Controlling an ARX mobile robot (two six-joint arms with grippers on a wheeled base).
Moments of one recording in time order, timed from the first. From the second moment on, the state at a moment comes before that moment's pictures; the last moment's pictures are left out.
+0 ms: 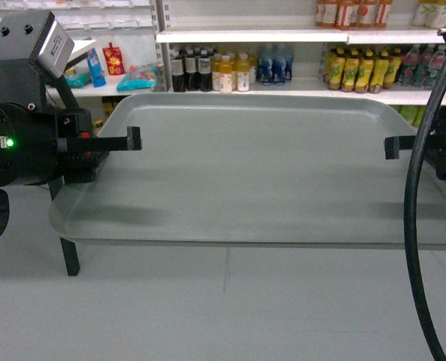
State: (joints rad) left arm -0.26 1.62 0.73 0.42 -0.04 -0.11; right arm 0.20 1.65 0.83 0.27 0.10 0.08
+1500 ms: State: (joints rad) left arm -0.26 1.62 0.73 0.42 -0.04 -0.11; right arm 0.20 1.65 0.83 0.28 0.10 0.08
